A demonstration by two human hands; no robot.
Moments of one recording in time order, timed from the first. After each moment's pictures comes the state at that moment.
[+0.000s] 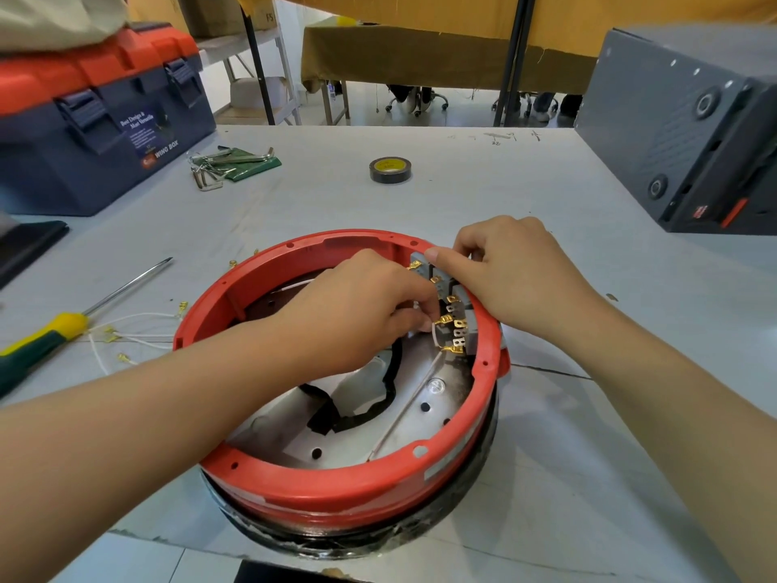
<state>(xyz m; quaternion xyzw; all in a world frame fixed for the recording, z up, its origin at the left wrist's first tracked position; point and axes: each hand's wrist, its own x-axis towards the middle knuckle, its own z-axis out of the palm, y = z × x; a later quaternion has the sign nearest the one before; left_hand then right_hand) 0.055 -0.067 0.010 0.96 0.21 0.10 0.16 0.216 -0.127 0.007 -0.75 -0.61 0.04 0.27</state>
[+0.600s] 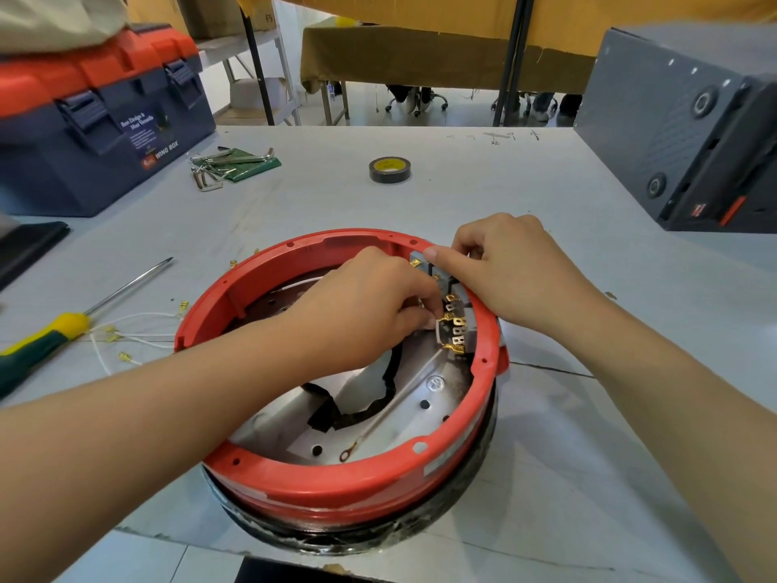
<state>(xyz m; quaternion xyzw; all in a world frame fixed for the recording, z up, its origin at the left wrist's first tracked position) 0.060 -0.072 0.012 0.96 0.23 0.10 0.15 0.217 -0.127 0.009 -0.74 -0.61 0.04 0.27</state>
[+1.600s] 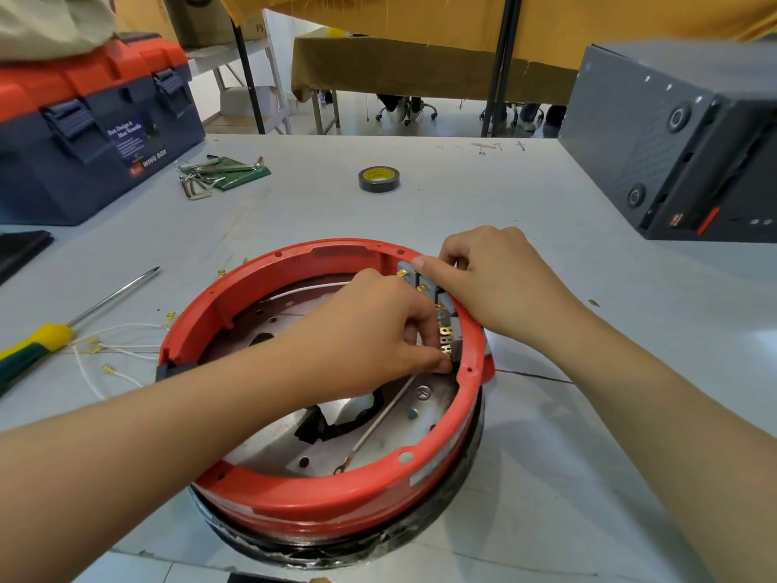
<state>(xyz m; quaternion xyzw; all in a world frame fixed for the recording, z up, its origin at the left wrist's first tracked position) 0.063 -0.093 0.019 0.93 0.25 0.09 0.23 0.216 -0.128 0.007 -0.75 -0.61 0.05 0.27</state>
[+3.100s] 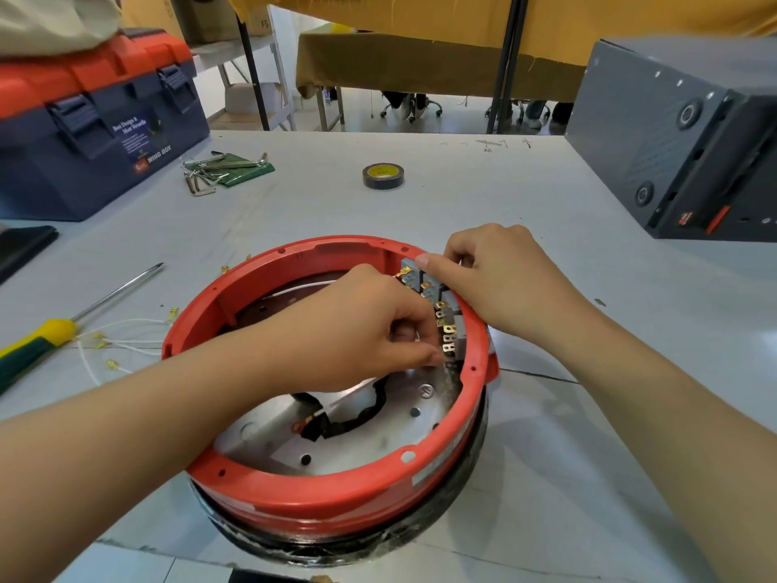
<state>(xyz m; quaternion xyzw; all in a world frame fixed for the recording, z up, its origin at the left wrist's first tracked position) 0.053 -0.084 0.023 0.95 0.17 0.08 0.24 0.217 -0.127 0.006 -0.75 -0.60 0.07 0.29</state>
